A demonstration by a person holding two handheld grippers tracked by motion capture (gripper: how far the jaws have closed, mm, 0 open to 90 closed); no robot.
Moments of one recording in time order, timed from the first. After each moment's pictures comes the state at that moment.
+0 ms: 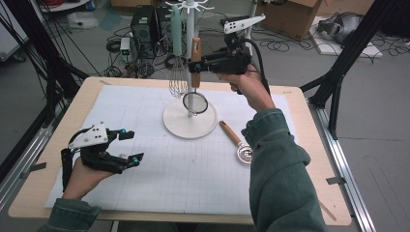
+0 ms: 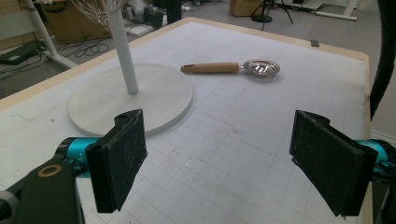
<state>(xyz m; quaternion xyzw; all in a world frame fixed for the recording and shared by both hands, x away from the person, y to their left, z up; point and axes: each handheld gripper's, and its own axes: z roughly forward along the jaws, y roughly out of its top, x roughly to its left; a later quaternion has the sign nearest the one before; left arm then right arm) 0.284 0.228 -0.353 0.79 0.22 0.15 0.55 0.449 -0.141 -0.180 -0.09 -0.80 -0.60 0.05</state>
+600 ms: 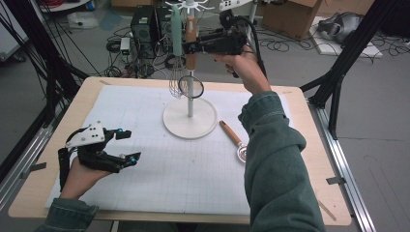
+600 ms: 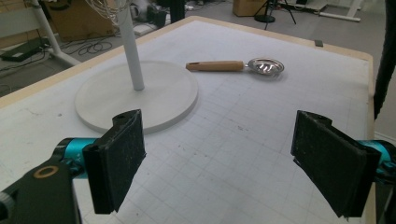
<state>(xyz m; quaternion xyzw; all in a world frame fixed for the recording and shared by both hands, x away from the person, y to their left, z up) 0.285 0.236 -0.352 0.79 0.23 0.15 0.55 0.472 -0.127 -0.148 -0.09 -0.80 -0.59 0.04</state>
